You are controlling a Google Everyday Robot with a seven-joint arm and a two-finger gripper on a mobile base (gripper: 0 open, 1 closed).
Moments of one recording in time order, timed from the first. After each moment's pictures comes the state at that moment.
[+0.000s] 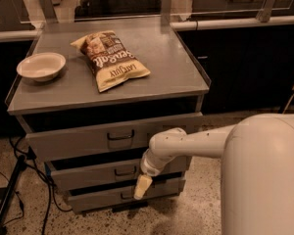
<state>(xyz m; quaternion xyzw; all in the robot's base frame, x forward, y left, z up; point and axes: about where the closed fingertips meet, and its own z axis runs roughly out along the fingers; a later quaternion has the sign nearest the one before) 0.568 0.007 0.445 -0.62 0.76 0.11 0.16</state>
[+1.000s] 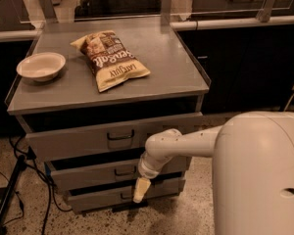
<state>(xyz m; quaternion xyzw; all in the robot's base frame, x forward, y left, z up) 0.561 0.019 0.433 -0.64 0.74 0.12 0.14</state>
